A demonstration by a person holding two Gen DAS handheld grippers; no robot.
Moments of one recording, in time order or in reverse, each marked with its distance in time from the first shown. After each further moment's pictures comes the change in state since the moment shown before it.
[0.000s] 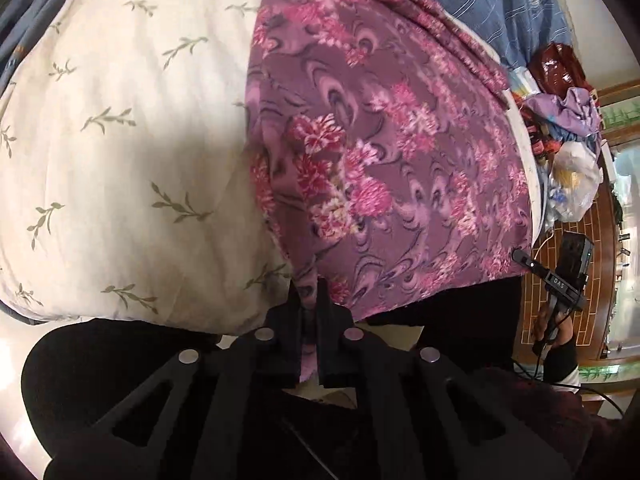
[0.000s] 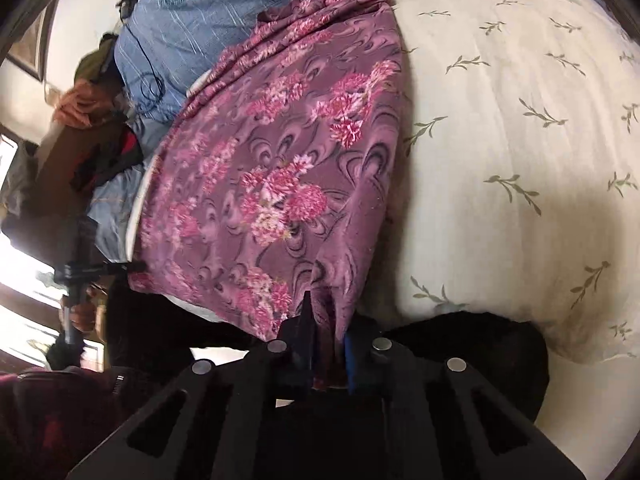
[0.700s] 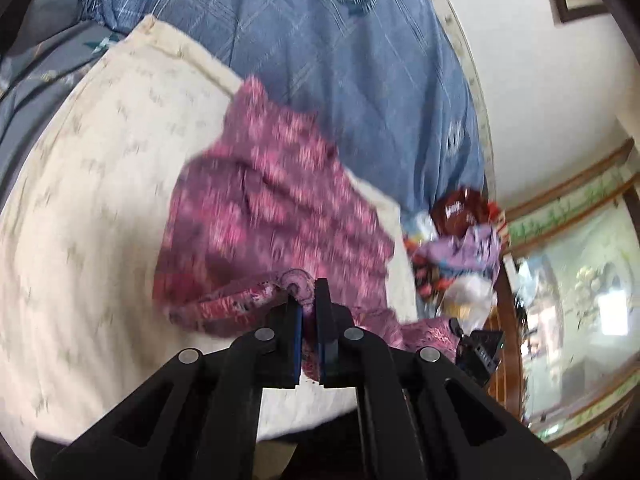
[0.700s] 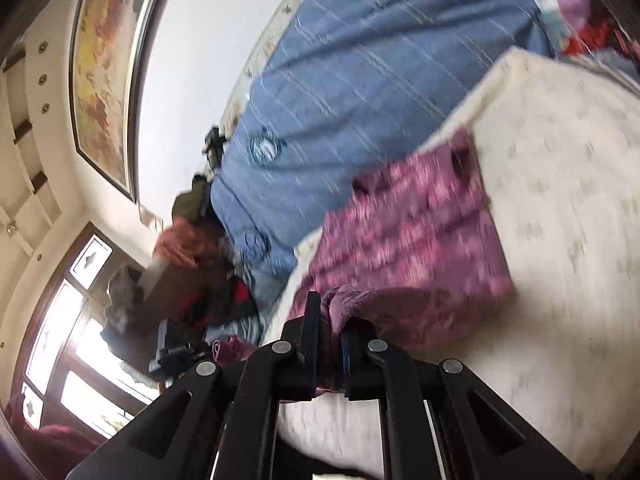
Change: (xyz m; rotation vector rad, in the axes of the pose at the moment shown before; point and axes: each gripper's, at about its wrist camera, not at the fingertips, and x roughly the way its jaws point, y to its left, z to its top) left arm -0.097 -0.013 0.110 -0.128 -0.410 -0.380; right arm -0.066 0.026 0.117 0.074 -0.498 0.358
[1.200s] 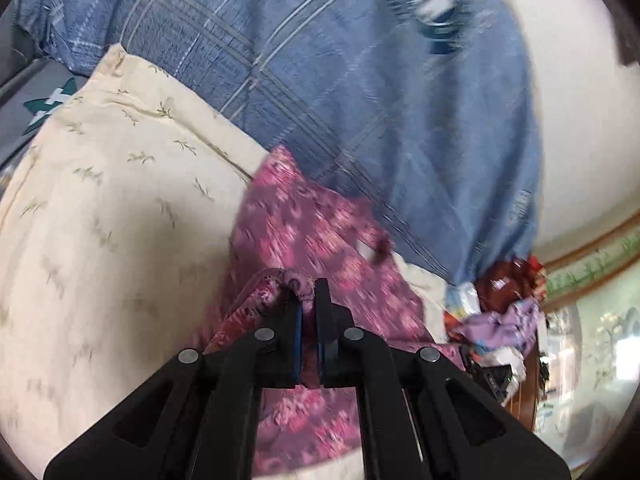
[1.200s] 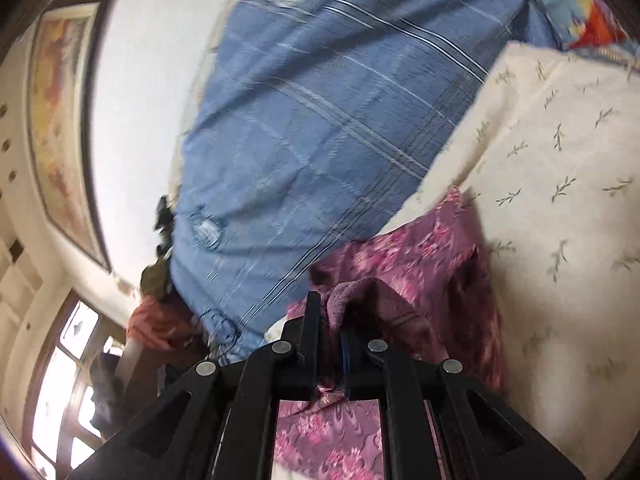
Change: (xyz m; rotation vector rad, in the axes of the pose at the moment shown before) left arm 0.124 0.036 0.153 -0.086 -0.022 0.135; right arm 0.129 -0.087 0.109 0.195 -0.097 -0.079
